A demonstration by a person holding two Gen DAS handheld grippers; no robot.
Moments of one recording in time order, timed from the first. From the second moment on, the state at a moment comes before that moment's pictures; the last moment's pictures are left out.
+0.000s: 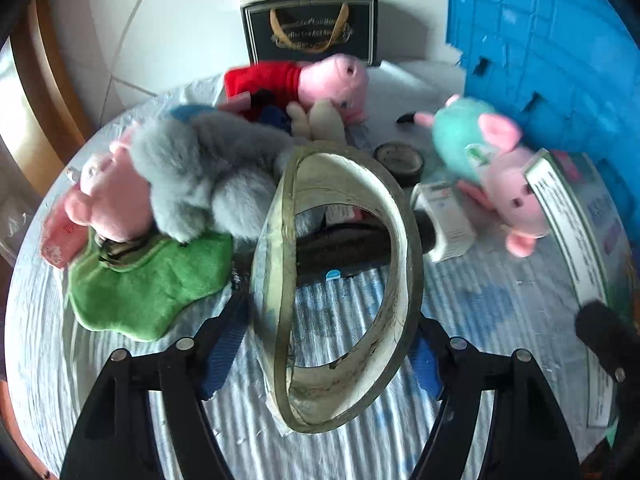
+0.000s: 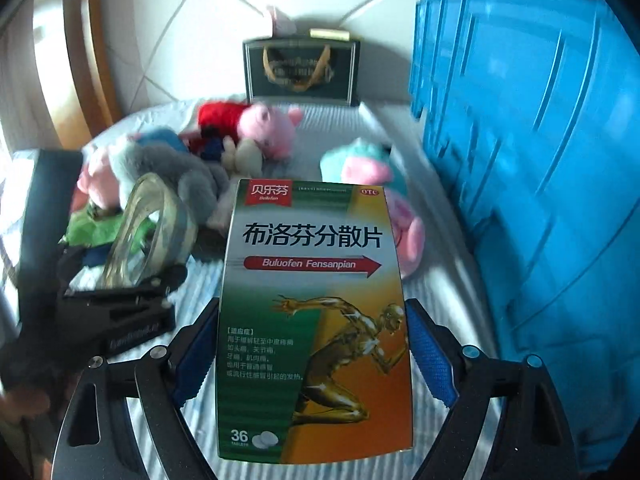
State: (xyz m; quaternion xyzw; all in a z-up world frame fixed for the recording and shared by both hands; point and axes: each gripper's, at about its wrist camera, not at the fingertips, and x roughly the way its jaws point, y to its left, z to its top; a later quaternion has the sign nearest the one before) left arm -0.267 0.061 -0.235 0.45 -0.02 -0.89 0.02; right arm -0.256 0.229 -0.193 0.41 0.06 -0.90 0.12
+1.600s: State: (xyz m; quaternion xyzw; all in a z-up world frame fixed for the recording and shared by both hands) left arm -0.297 0.545 0.004 0.37 -0.09 -0.91 -0.14; right arm -0.286 0.695 -0.034 0.32 0.00 -0.95 -0.04
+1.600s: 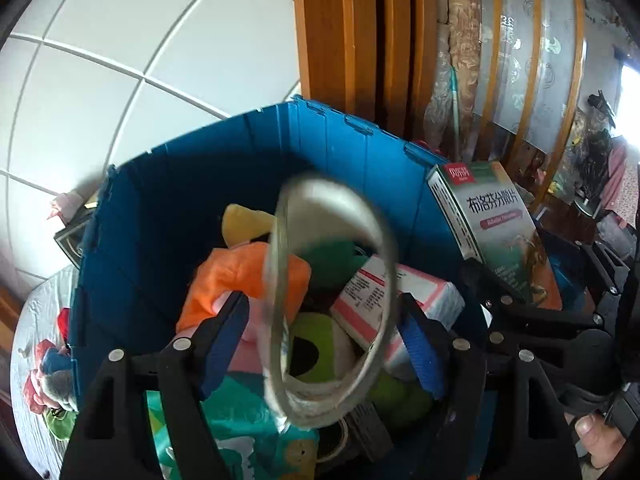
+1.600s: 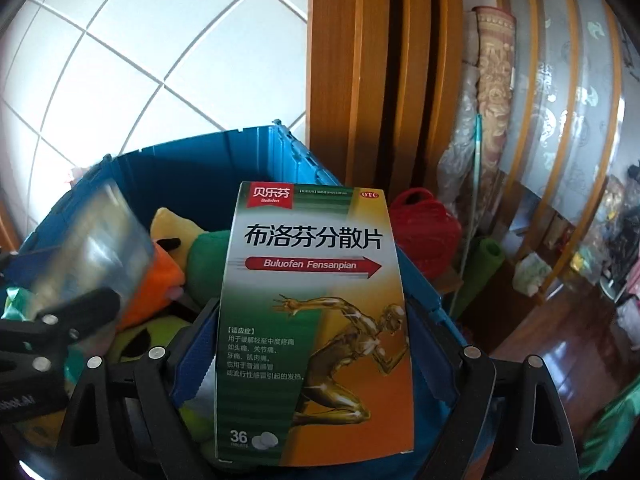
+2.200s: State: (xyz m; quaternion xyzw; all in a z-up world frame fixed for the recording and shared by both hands) left arm -0.267 0.498 0.024 0.31 -0.04 -0.94 -0.11; right arm -0.249 0.683 -0.003 0.27 -0.01 -0.96 -0.03
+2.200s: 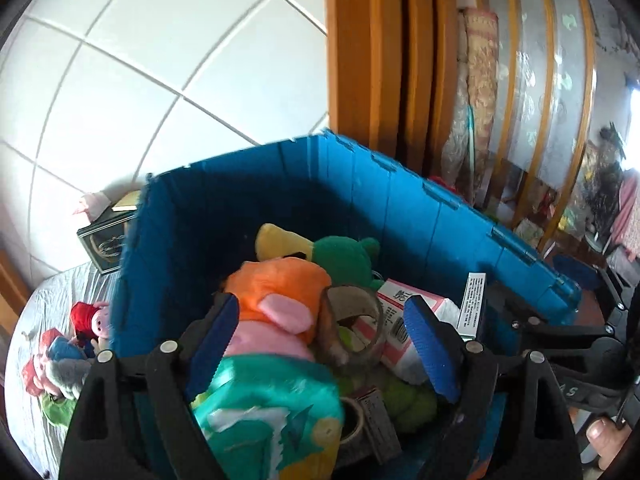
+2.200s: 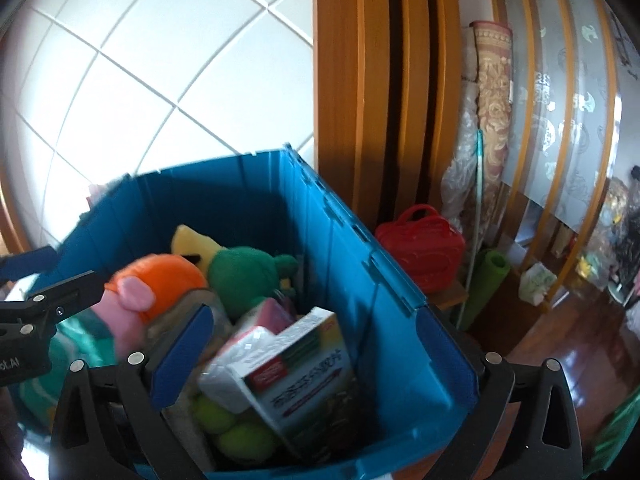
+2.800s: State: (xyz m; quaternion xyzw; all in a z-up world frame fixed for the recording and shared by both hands) left arm -0.167 0.254 0.032 0.23 0.03 -0.97 0.04; right arm -0.194 0.456 0.044 0.18 -0.01 -0.97 0.14
